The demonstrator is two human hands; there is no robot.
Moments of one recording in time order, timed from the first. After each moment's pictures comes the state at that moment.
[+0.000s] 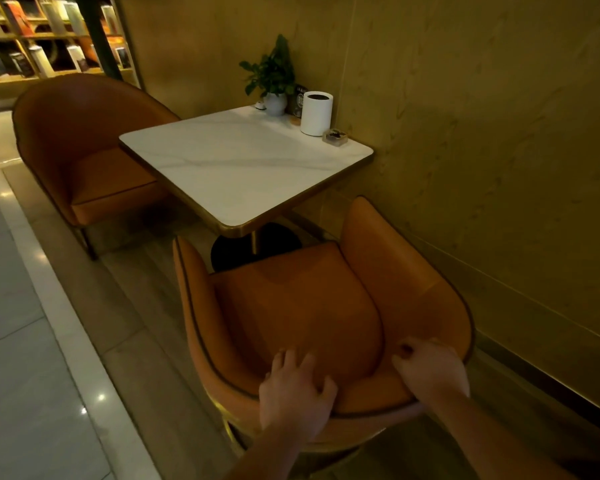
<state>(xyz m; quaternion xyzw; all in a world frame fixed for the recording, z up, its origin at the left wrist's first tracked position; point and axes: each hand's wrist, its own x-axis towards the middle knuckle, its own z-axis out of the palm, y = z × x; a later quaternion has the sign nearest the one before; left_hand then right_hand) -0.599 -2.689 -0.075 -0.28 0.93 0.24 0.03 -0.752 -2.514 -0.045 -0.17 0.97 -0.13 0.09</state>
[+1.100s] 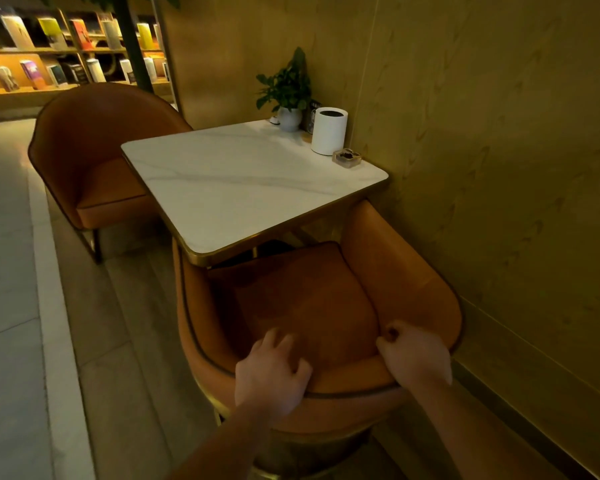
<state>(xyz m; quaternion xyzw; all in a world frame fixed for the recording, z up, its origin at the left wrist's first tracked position) -0.772 -2.724 -0.088 -0.34 0.91 0.22 -0.03 -0.946 -2.561 -0.053 -0.24 0.95 -0.18 0.06</state>
